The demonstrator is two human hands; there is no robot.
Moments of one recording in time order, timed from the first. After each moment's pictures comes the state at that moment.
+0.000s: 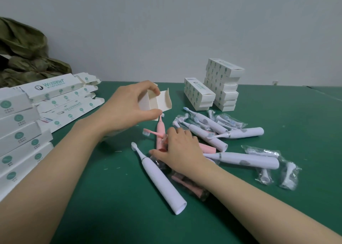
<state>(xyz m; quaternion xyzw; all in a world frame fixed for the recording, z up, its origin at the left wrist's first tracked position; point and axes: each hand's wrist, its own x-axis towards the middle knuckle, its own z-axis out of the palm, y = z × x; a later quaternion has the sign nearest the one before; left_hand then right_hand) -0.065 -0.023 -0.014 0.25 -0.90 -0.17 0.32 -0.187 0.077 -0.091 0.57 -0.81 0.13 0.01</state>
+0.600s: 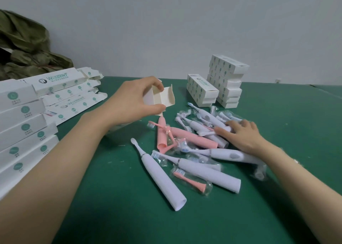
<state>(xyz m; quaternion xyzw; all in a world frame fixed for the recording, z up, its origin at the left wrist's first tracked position) -0.064 -0.028 -0.018 0.25 -0.90 -0.19 0.31 -0.334 0.126 -0.095 0.44 -0.89 0.11 -0.09</state>
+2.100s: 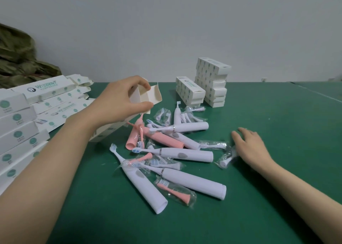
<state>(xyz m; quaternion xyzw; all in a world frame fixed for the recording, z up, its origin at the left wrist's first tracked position) -0.057 -0.019 -0.005 0.26 -0.90 -0.17 0.30 -0.318 0.175 -0.113 0.33 -0.89 0.32 -0.02</state>
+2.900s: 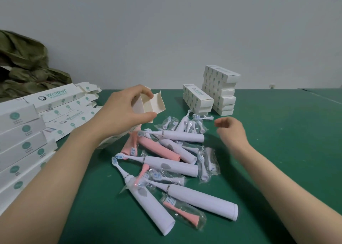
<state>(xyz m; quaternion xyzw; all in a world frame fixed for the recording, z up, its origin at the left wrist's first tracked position) -0.053 -0.025 -0.008 0.26 -0.88 -0.18 0.35 -0.298 0.099 -0.083 0.30 -0.78 0.54 -0.09</state>
